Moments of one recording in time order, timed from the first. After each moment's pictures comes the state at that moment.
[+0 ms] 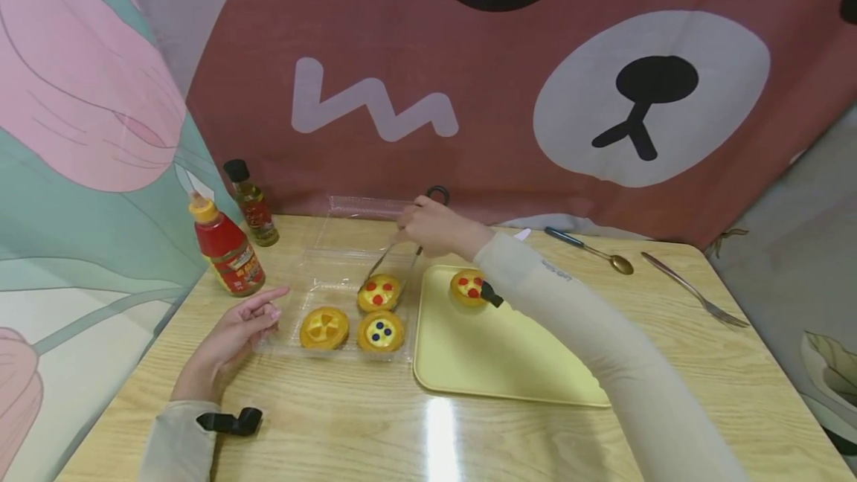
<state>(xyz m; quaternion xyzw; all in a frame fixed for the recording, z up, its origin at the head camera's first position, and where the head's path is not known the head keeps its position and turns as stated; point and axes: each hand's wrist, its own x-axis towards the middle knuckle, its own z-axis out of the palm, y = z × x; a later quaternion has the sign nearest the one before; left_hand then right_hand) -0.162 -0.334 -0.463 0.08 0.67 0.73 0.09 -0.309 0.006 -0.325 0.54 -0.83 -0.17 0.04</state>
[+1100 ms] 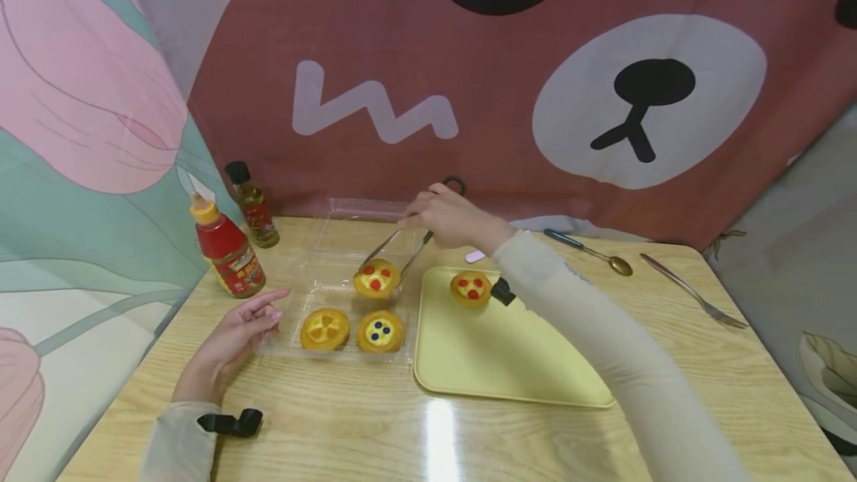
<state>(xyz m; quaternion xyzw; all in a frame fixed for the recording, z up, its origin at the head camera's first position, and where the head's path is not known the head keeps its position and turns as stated) -0.163 -0.334 -0.465 0.07 0.66 0.74 0.09 -0.309 0.031 -0.307 0.52 -0.85 -0.08 0.06</state>
